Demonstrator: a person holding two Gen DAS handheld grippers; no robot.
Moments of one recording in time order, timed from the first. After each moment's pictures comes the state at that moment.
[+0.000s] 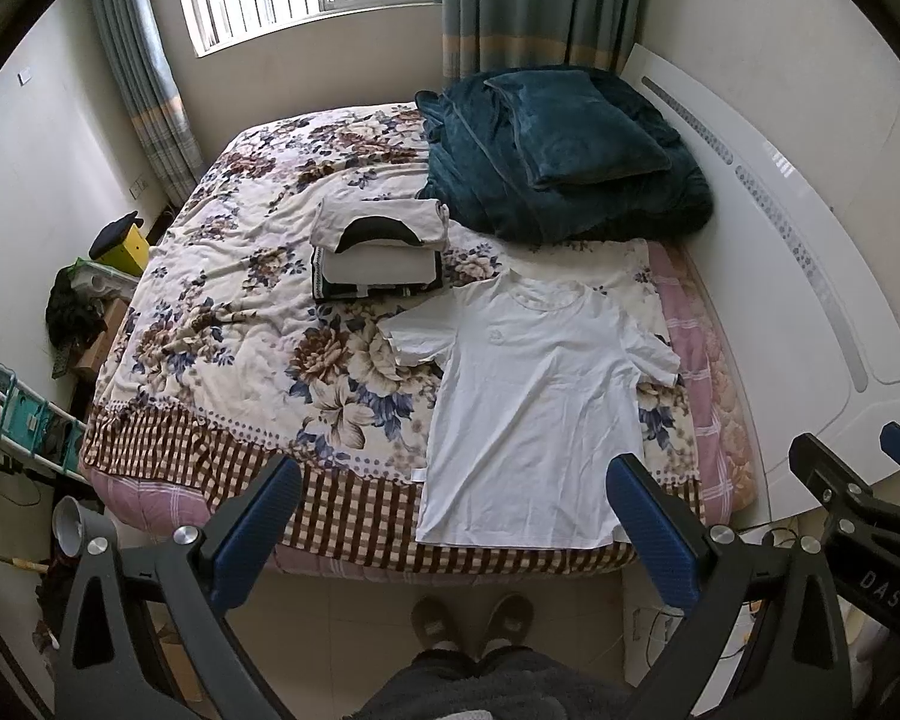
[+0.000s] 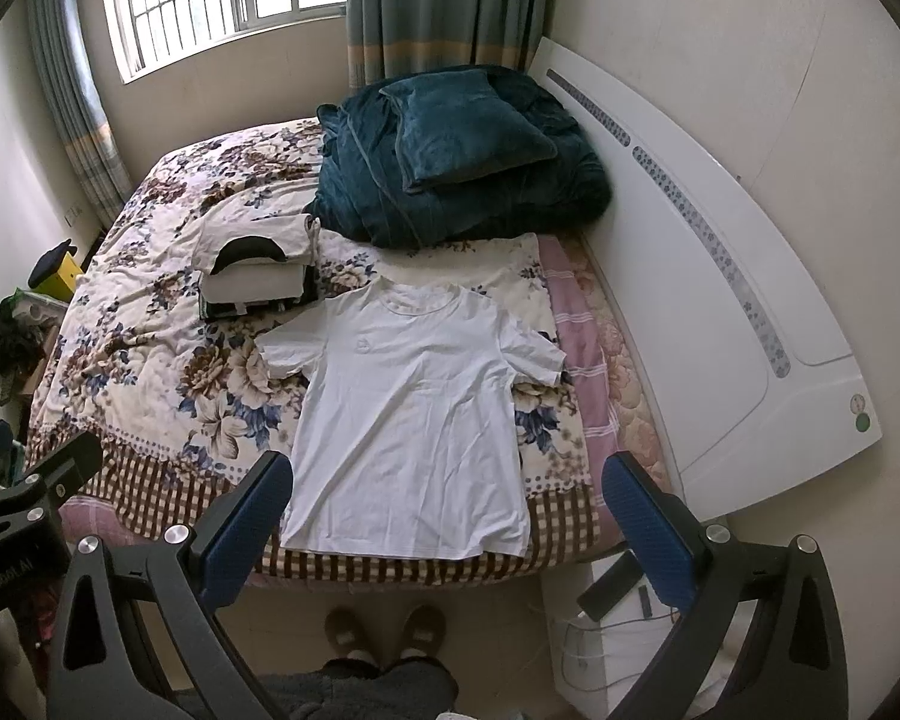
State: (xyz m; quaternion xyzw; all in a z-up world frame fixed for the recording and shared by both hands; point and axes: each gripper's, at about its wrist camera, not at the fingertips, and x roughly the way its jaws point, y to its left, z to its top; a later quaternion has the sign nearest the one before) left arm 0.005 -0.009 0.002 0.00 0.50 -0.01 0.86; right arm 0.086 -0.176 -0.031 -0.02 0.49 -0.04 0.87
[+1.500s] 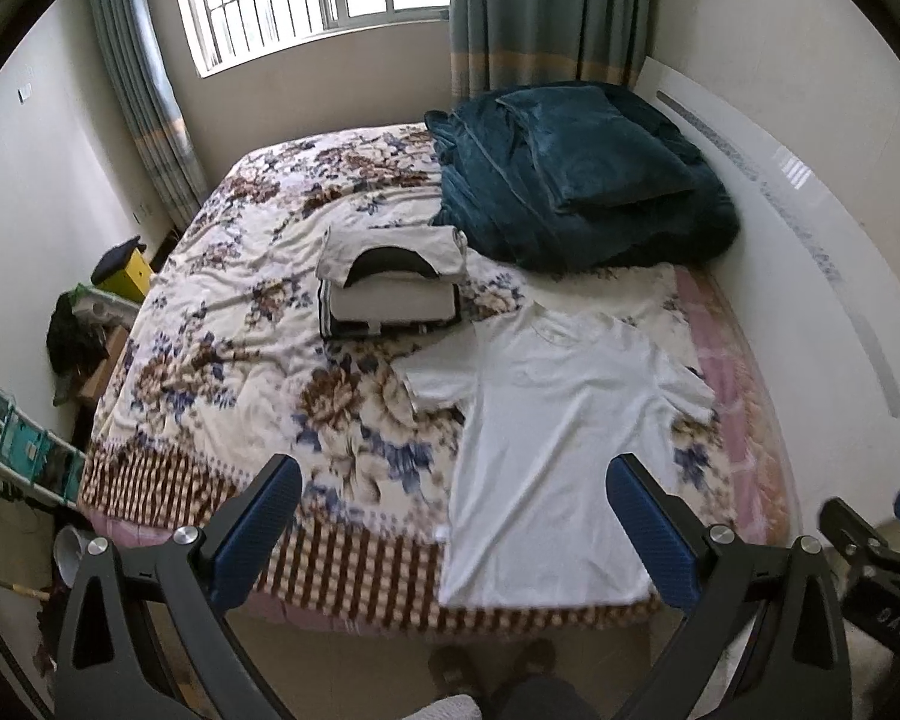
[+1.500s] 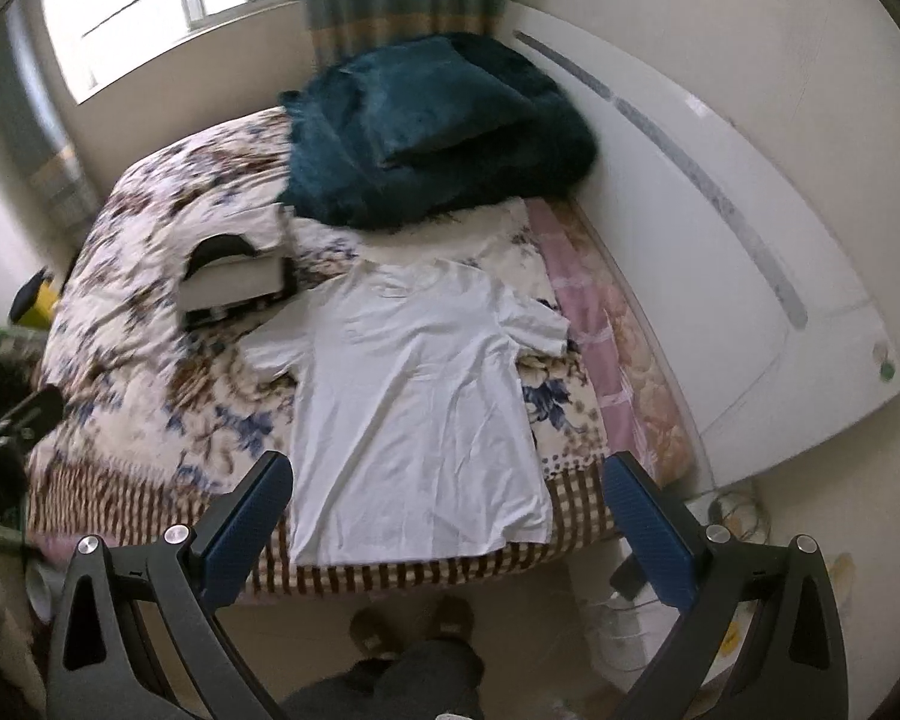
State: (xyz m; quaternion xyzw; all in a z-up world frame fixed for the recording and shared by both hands) left arm 0.107 -0.020 -0.040 0.02 0.47 0.01 0.88; right arm 0.128 -0.182 -0.092 0.03 0.51 -0.09 0.86
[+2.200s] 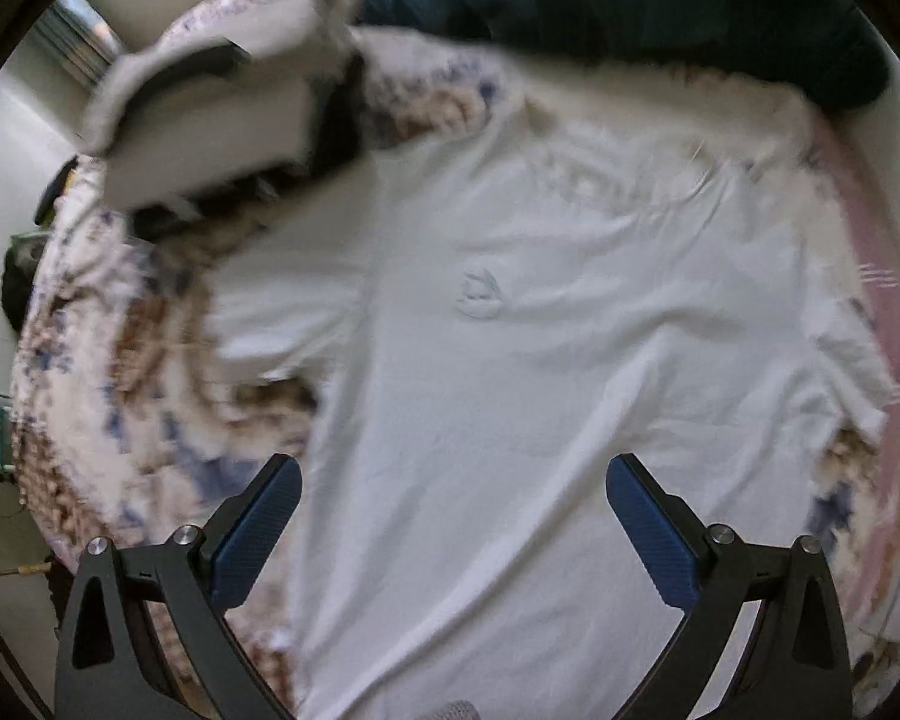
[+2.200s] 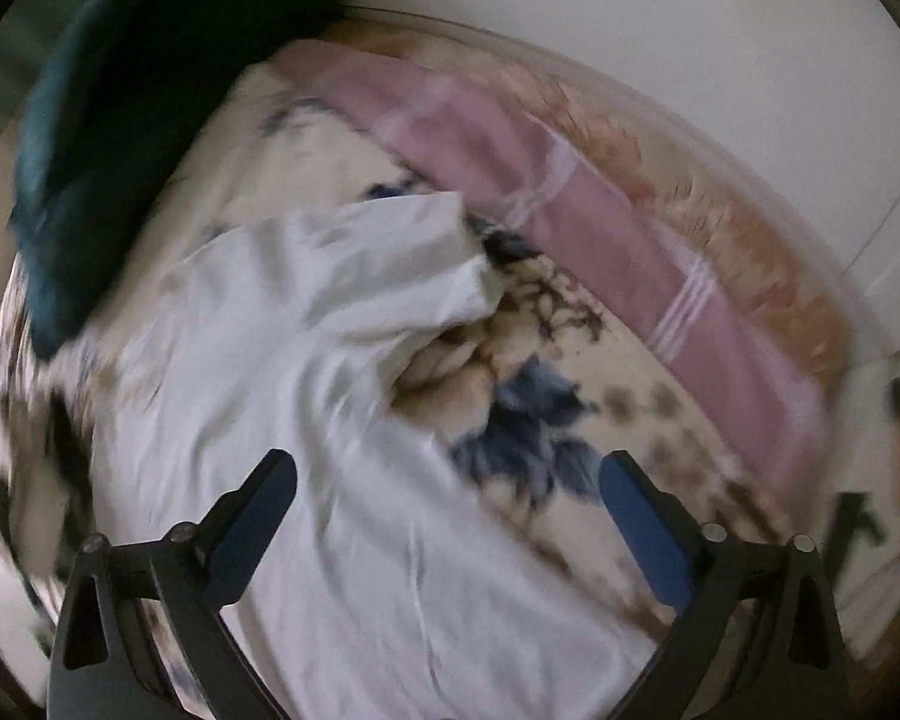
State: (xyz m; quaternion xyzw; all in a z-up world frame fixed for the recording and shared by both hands) left arm 0.335 -0.134 -0.436 0.05 0.64 0.05 0.77; right arm 0.383 -0.461 -0.542 0.33 0.56 -0.24 0.72
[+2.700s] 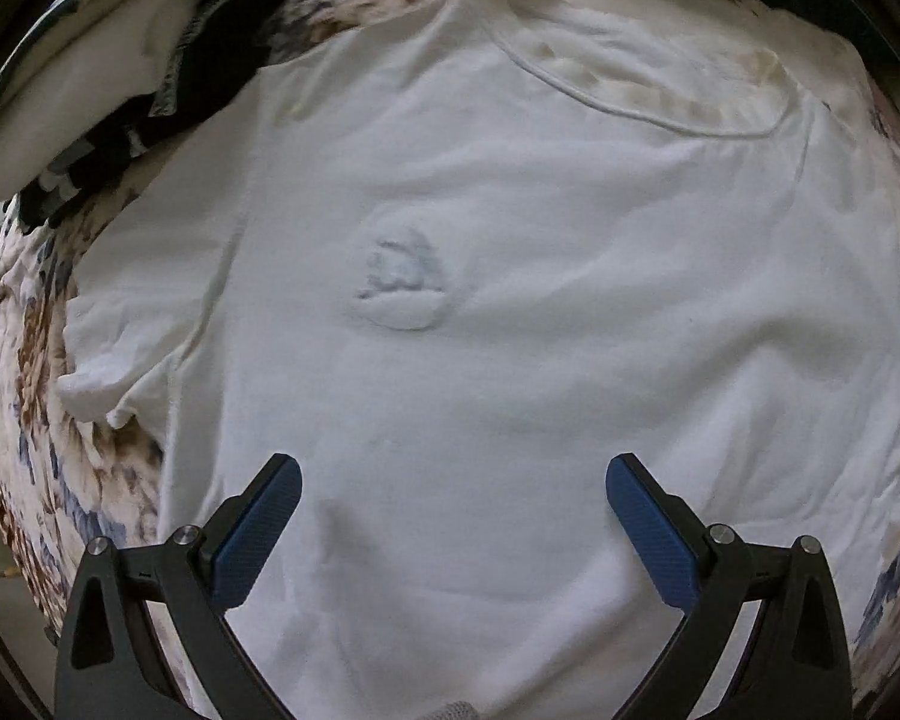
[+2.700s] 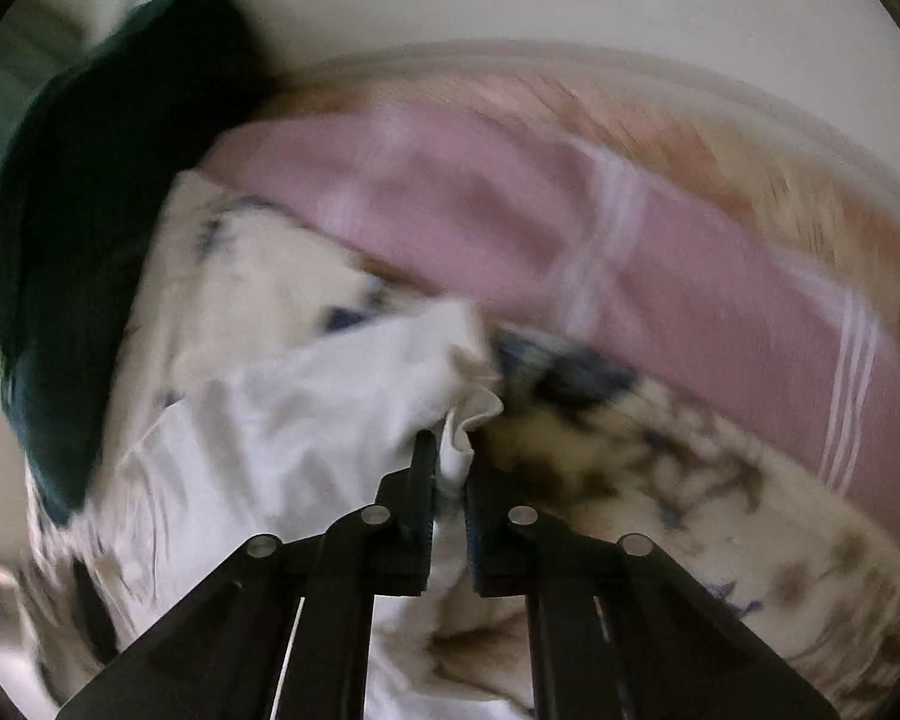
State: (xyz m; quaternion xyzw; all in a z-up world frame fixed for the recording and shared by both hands) left arm 0.367 -0.141 -0.521 0.03 0.66 0.05 0.75; right arm 0.461 -0.481 -0.622 0.36 0.45 -0.27 0.77
